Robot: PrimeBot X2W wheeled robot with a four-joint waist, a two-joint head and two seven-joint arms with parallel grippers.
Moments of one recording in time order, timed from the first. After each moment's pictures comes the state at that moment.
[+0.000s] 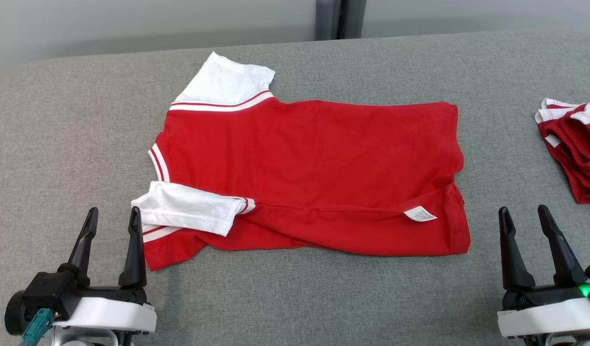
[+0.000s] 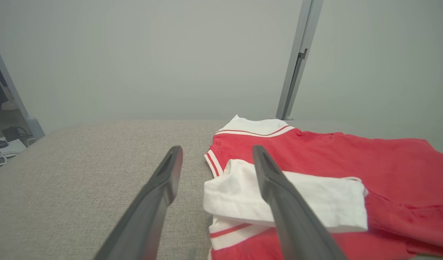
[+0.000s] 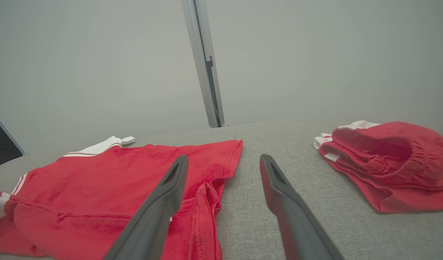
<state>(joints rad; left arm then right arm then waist) -0.02 0.18 -0.05 0.08 -0.30 0.03 -0.26 0.01 -0.11 -0.01 0.03 0.30 0.13 -0.26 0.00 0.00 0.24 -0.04</state>
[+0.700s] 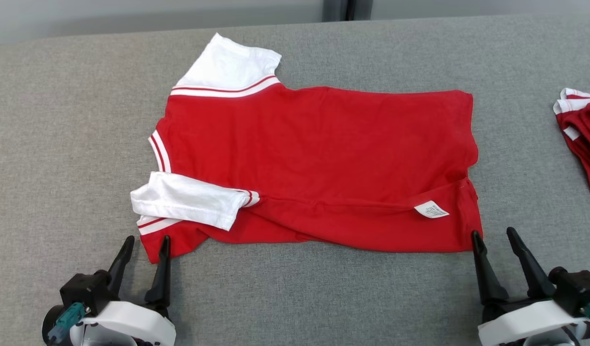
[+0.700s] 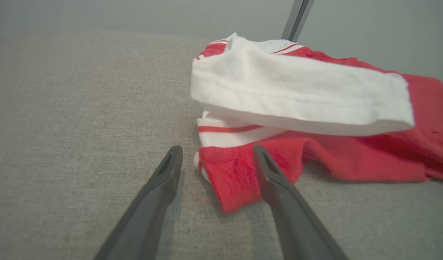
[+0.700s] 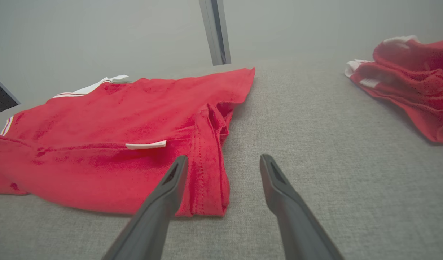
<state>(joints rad) -0.06 0.15 -0.09 0.29 -0.34 -0.05 -0.21 -0.03 -0.13 0.07 0.22 0.32 0.13 -0.26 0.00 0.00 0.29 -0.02</state>
